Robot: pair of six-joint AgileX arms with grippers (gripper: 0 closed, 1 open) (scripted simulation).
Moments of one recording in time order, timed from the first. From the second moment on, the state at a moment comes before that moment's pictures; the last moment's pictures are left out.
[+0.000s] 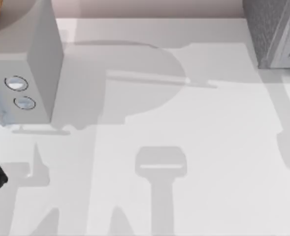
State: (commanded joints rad) left arm 0.00 0.00 0.00 0.00 0.00 0.00; right arm 0.10 2.08 2.76 -0.68 0.12 0.02
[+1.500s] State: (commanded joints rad) left arm 0.00 0.00 0.00 0.00 0.00 0.00; right arm 0.10 2.09 2.77 -0.68 0.12 0.02
